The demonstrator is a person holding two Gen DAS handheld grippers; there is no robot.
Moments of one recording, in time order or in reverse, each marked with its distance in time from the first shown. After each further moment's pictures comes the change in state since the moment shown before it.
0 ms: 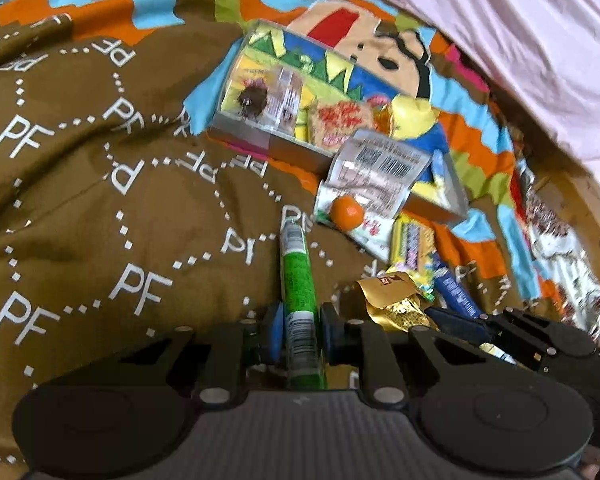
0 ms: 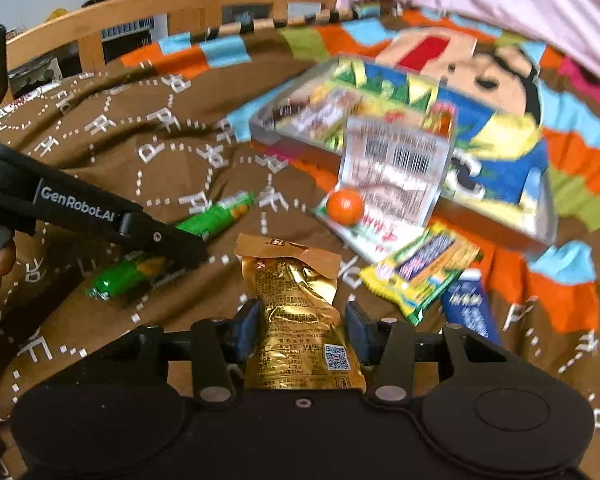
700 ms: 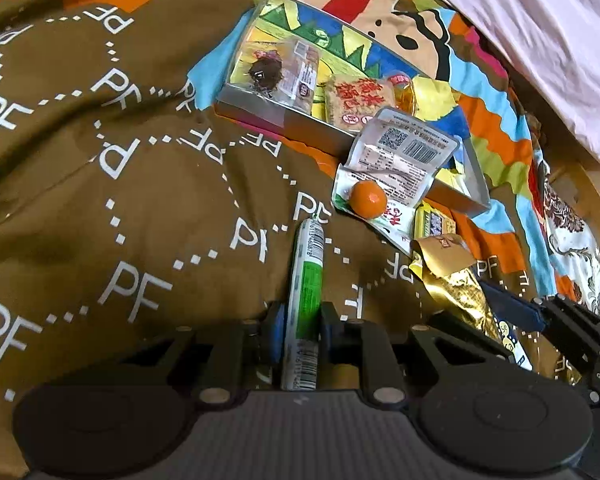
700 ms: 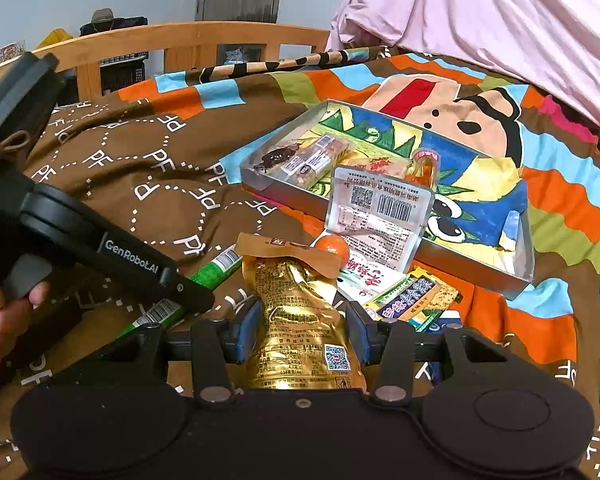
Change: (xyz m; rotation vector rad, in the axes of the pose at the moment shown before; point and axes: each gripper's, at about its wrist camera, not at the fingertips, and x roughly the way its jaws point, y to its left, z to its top) left arm 0.031 0.009 0.008 -0.013 0.085 0.027; right arm -0.010 0.003 0.004 -0.010 -0.110 -0.048
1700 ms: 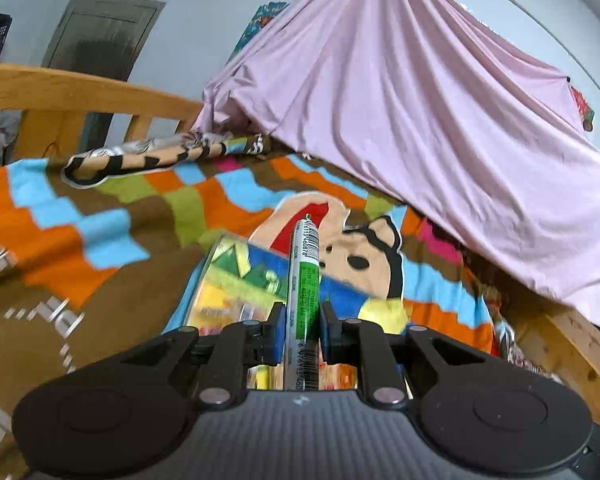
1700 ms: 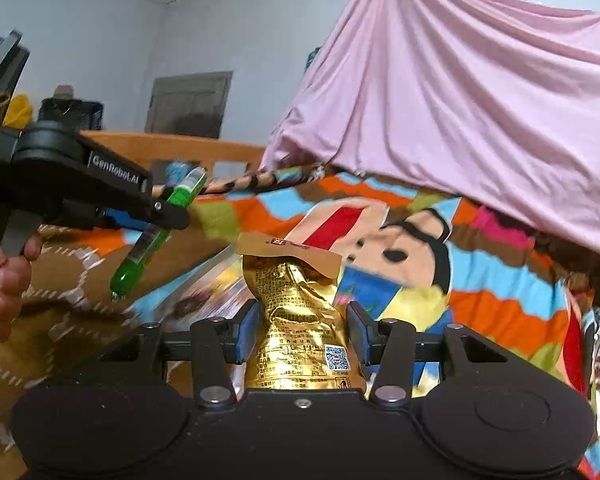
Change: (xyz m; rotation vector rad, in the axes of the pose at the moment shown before) left arm -0.044 -0.036 0.104 0.034 -0.589 -0.072; right arm -0.004 -0.047 0.064 0.008 -0.355 -0.194
